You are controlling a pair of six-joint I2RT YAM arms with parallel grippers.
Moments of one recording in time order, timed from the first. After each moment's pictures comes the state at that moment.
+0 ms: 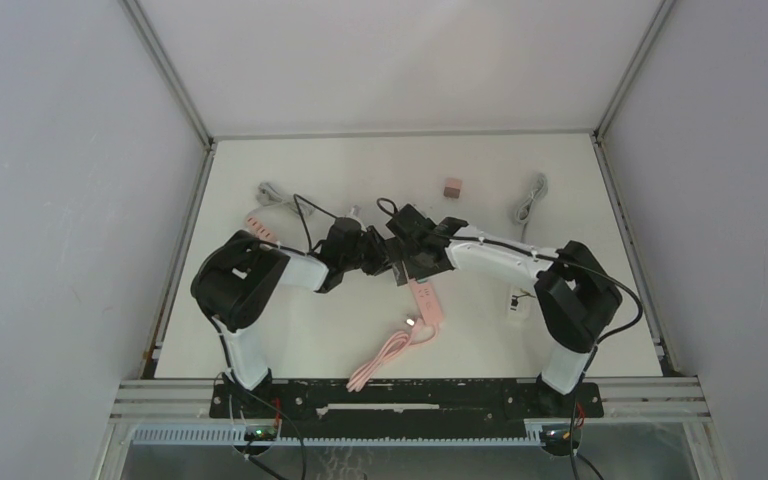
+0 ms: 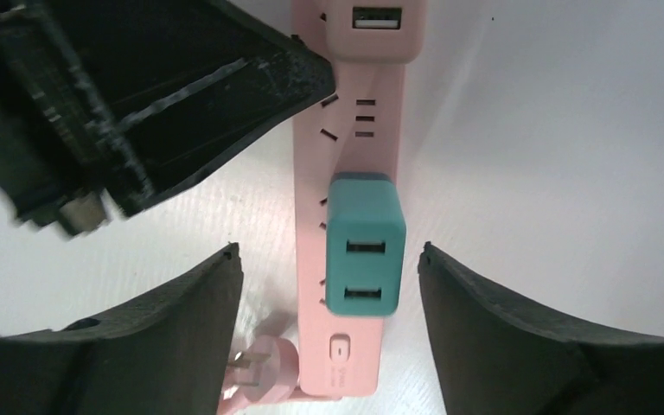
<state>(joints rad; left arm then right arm) -0.57 1.86 0.75 0.53 0.26 -1.09 0.82 1.78 1.25 -0.65 0.18 0.45</state>
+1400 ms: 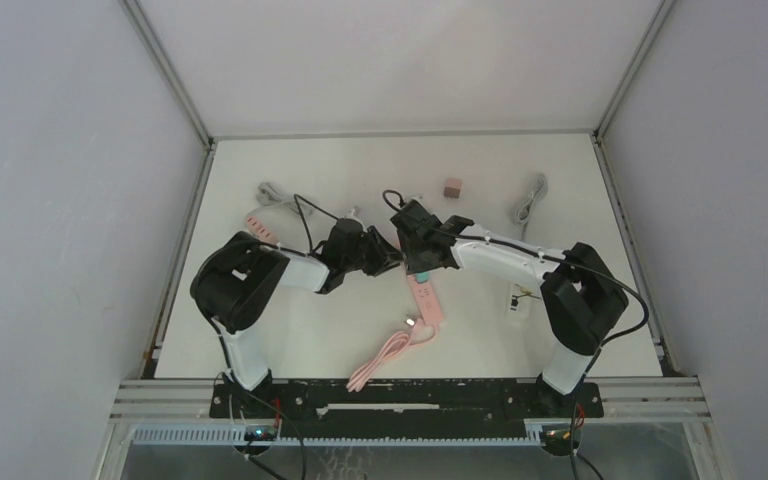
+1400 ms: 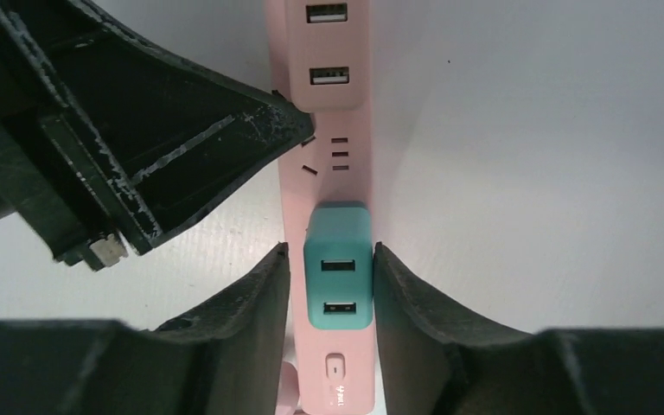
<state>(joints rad) -0.59 1.85 0.75 0.51 0.22 -1.09 0.81 1.71 1.21 -0.58 0.23 0.49</state>
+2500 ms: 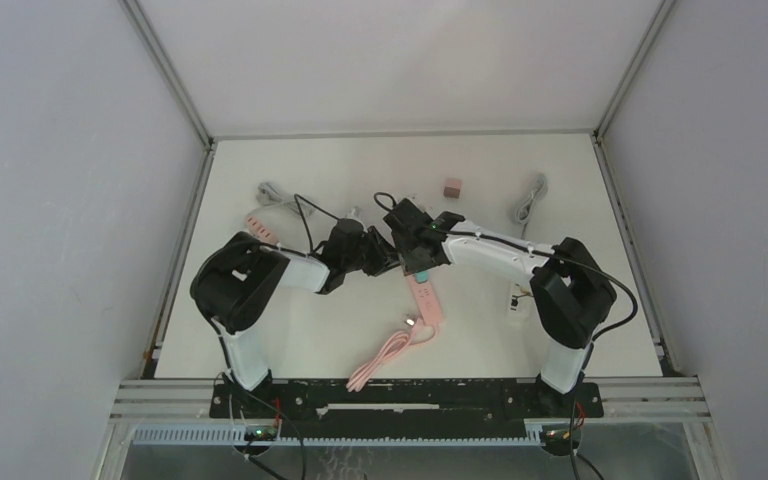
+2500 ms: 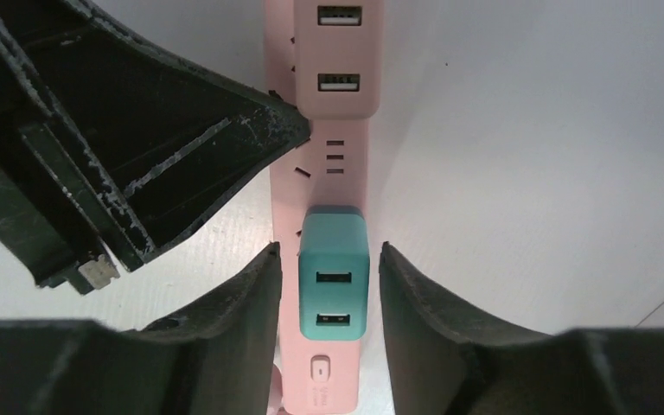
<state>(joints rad) -0.59 1.85 0.75 0.51 0.22 -1.09 0.82 1.79 1.30 -0.67 0.26 0.43</state>
